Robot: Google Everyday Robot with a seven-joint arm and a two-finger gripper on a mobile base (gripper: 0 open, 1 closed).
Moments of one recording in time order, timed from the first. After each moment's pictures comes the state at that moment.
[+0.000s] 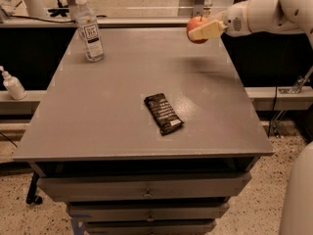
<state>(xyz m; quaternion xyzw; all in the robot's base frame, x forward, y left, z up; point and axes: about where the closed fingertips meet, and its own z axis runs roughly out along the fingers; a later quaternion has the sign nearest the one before) 0.763 -0.154 0.936 -0.38 0.75 0.23 0.49</state>
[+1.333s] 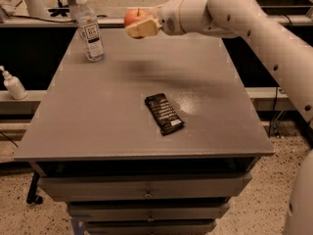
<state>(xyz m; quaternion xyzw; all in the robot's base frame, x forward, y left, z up) 0.749 0.031 0.964 -0.43 0.68 0.25 0.54</state>
